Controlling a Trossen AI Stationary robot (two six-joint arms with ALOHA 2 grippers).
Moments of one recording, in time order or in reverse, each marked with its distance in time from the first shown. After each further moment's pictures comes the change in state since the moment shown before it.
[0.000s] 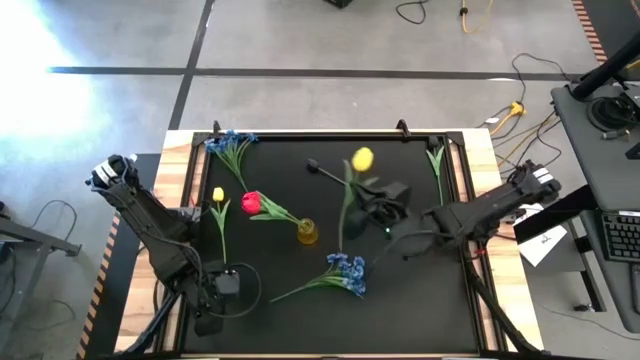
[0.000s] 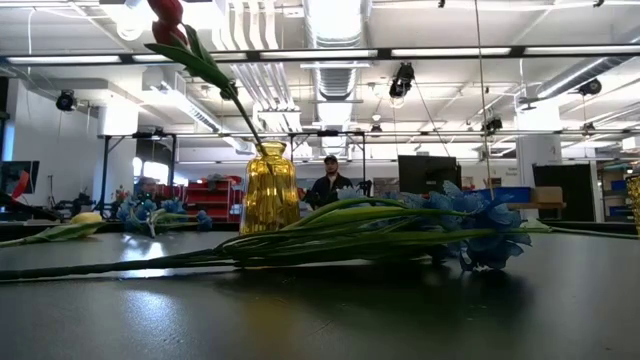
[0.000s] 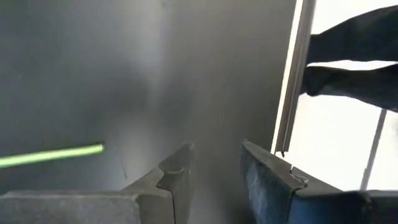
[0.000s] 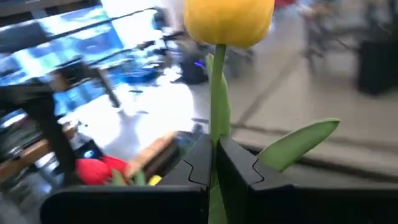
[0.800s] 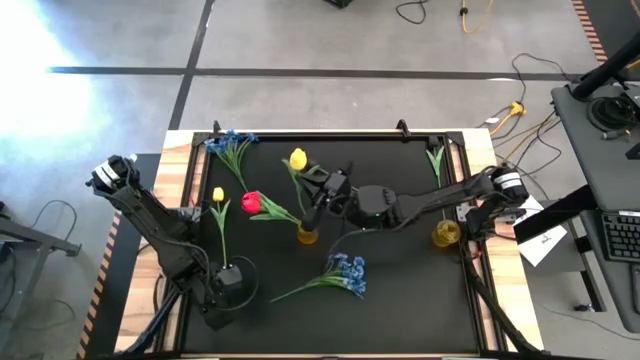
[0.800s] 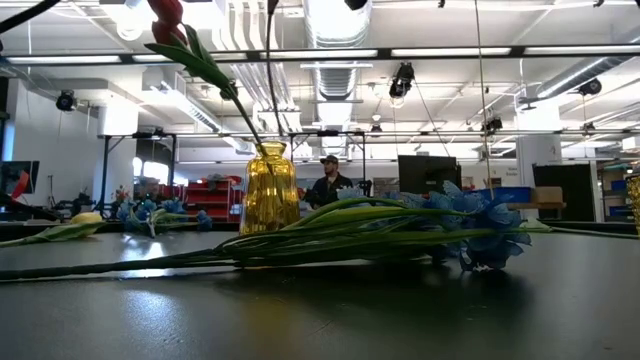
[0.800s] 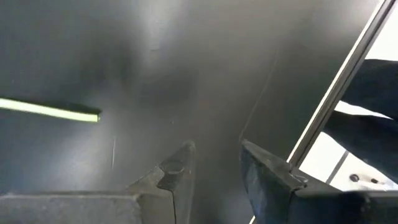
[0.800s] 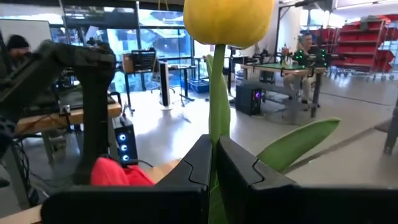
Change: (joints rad) left arm 0.011 0.007 -0.165 0.174 0.028 -0.331; right arm -0.251 0.238 -0.025 0.667 -0.539 -0.641
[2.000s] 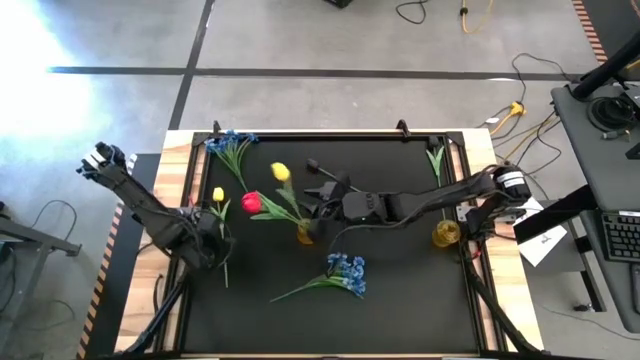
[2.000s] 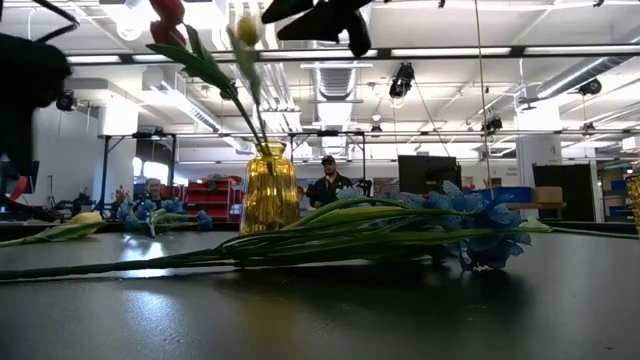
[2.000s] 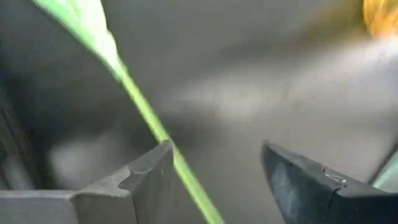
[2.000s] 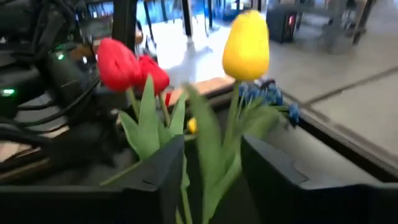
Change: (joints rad) left arm 0.134 -0.340 -0.151 -0.462 -0.439 -0.636; right arm -0.016 -0.021 -0.059 -0.350 -0.170 0.294
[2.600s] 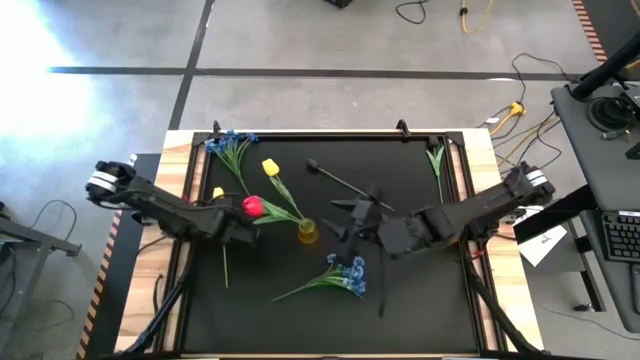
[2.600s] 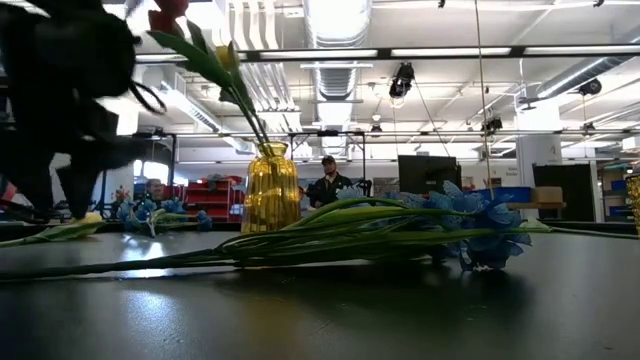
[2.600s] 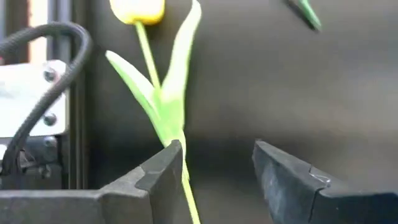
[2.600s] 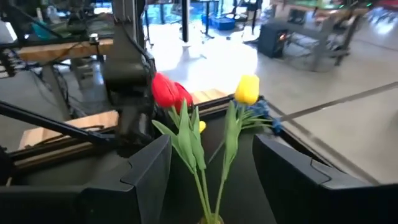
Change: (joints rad) left arm 0.464 0.347 0.042 -0.044 0.017 0.203; right arm 0.240 -0.160 0.129 -0.346 0.269 -0.006
